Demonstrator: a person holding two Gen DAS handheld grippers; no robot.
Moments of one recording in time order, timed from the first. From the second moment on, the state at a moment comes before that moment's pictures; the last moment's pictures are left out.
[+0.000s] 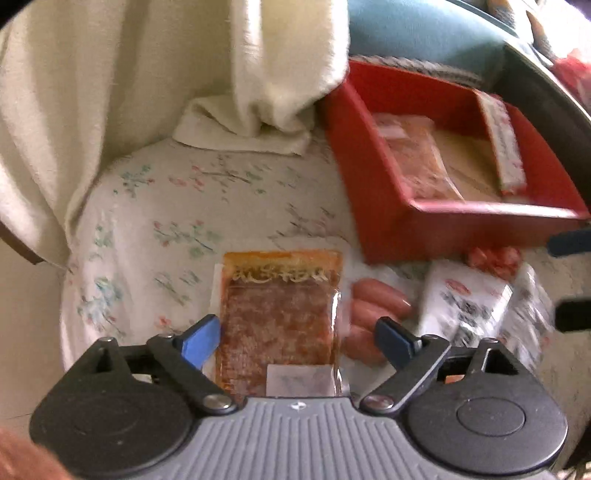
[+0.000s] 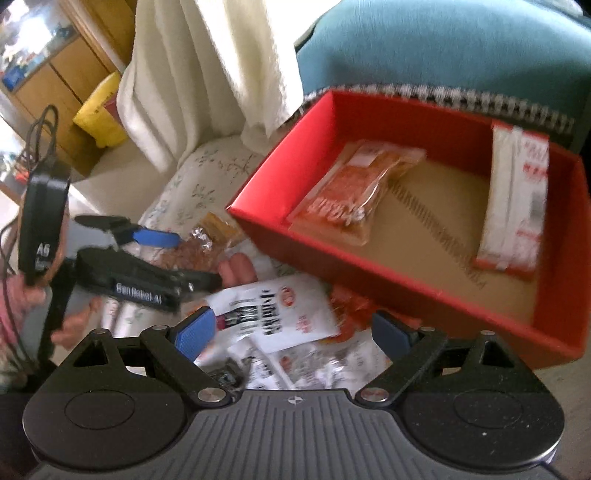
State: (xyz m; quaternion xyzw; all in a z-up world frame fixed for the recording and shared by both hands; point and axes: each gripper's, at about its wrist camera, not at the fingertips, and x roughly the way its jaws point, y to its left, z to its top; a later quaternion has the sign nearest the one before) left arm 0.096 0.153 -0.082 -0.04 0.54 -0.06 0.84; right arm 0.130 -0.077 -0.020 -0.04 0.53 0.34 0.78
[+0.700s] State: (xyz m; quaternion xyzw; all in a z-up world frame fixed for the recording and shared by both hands) left arm 0.082 0.126 -0.083 -0.05 0.55 -0.03 0.83; right arm 0.098 -0.069 -0.027 -0.06 0.53 0.32 0.78
